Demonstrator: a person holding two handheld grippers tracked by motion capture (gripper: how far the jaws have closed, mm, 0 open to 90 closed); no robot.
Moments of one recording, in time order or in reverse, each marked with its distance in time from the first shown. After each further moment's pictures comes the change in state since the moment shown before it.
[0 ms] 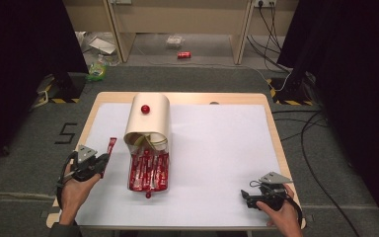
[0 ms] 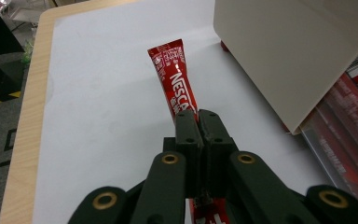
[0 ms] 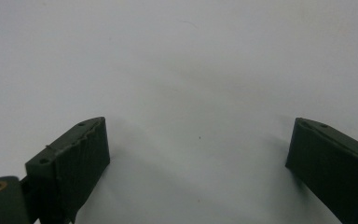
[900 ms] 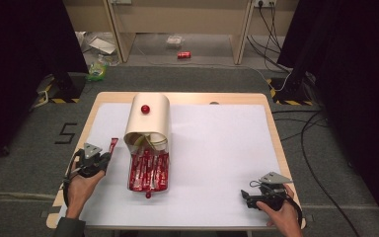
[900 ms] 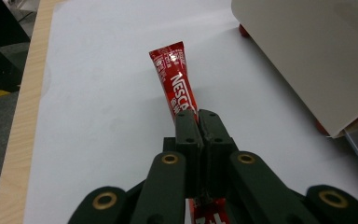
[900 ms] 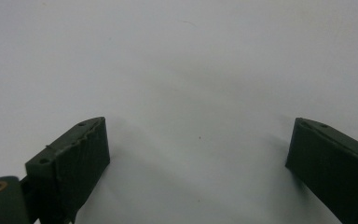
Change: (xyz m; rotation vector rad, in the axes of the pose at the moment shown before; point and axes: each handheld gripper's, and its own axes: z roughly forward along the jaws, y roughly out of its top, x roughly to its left) left arm 0.003 -0.003 0.024 0.042 0.036 0.004; right arm 0.000 0.000 0.000 0.002 -0.001 0.004
